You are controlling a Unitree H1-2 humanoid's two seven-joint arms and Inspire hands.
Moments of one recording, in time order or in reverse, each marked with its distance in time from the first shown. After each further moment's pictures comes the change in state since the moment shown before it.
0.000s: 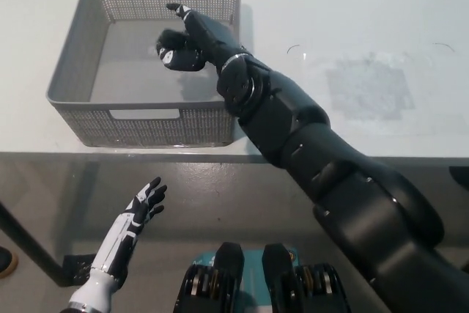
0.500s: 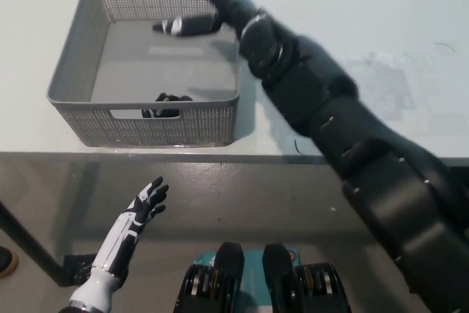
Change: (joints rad) left_arm -0.007 0.004 -0.003 0.000 0.003 0.004 -0.010; right_arm -0.019 -0.105 -0.064 -0.194 0.044 -0.029 0.082
